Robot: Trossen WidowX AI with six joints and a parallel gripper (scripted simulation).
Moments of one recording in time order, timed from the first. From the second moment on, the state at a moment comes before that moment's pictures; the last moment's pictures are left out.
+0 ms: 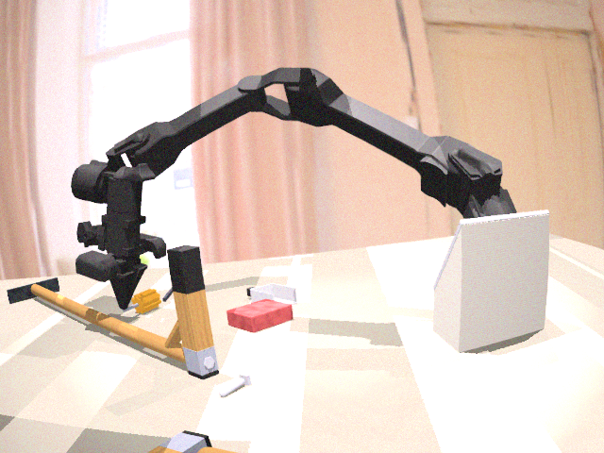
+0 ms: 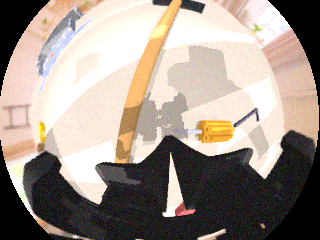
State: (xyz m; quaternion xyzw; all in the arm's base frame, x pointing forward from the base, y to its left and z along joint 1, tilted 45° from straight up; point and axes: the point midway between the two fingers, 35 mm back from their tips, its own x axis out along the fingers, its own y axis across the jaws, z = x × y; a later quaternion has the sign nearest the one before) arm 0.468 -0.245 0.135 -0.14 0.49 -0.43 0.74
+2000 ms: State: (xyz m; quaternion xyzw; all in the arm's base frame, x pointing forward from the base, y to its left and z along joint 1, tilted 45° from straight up) arm 0.507 -0.237 0.110 -0.14 0.49 -0.43 0.74
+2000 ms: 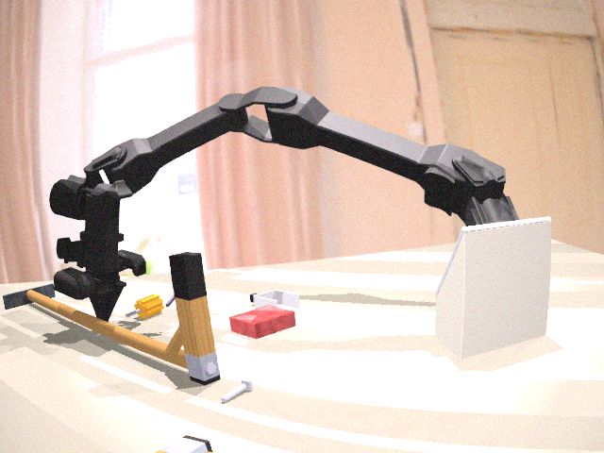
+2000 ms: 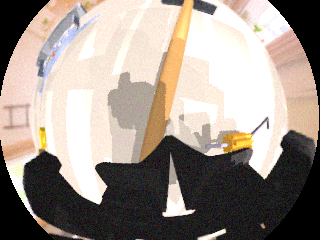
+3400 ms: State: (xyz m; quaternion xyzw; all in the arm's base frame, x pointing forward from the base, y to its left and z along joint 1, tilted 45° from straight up) arm 0.537 -0.219 0.093 -0.14 0.48 -0.43 0.75
